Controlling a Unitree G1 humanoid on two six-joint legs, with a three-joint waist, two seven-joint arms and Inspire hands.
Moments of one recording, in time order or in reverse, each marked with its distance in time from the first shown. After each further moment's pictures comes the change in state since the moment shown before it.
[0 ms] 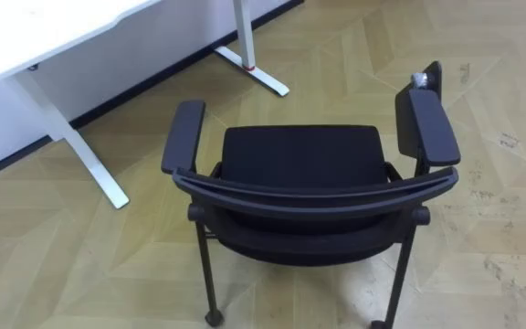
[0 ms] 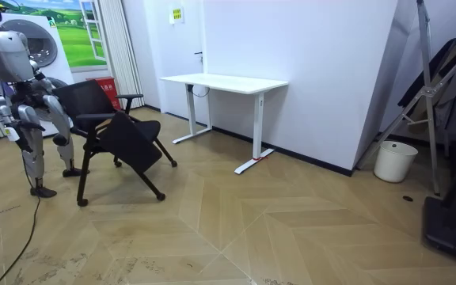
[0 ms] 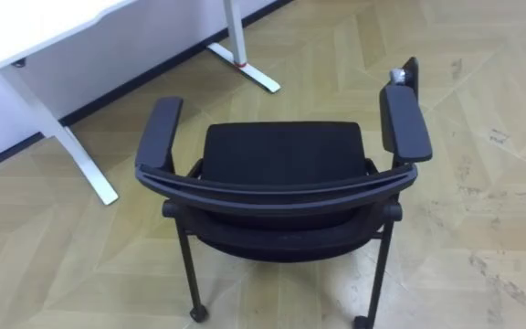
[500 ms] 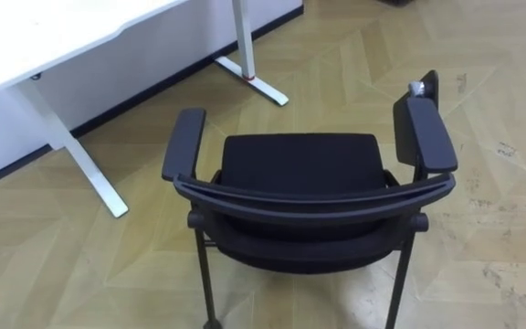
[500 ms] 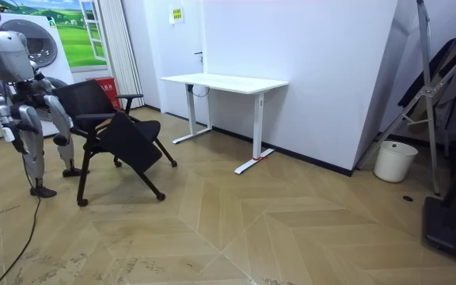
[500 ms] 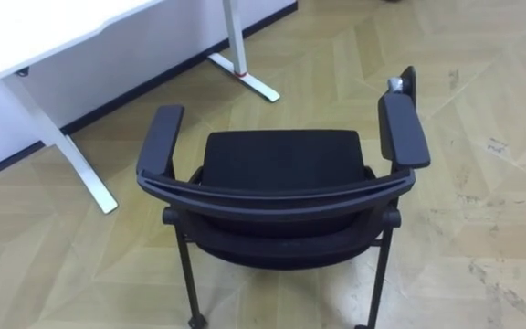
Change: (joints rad) left arm 0.031 -0.007 0.060 0.010 0.076 0.001 0.094; right arm 0.005 0.006 -0.127 0.025 -0.023 0.000 -0.114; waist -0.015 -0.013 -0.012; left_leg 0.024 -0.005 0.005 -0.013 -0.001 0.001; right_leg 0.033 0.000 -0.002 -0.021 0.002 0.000
